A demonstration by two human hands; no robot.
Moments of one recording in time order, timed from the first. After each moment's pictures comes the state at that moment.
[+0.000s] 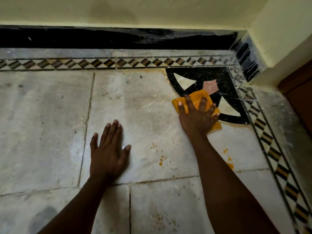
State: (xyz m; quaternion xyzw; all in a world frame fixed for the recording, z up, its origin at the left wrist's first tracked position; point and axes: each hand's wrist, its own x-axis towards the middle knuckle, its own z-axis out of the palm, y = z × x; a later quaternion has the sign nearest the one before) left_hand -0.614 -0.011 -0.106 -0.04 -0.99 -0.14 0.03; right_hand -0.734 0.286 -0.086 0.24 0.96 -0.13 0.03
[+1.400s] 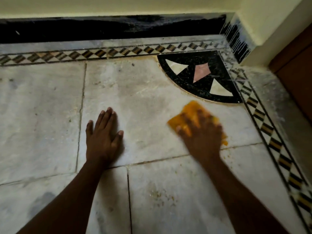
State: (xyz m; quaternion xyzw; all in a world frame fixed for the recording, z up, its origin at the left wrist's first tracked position) left_hand -0.613 -0.015 -0.108 -0.06 -0.98 -0.17 0.03; right_hand -0.588 0.321 -0.094 0.09 0.99 -0.07 -0.03
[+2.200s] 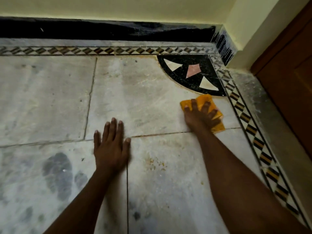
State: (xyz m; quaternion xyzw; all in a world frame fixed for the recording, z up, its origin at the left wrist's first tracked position) left_hand -0.484 0.018 -0.103 0.00 -0.99 -0.13 0.02; right_hand -0.596 0.332 -0.056 0.29 0.93 -0.15 0.14
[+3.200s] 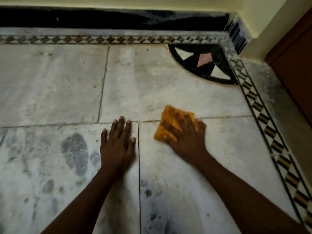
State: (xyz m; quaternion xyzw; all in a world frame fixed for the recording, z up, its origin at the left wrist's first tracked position) left_hand -0.427 -0.001 -0.109 -0.01 -0.99 -0.16 0.04; right_hand -0.456 0.273 -0.091 -0.09 0.99 -0.08 0.01
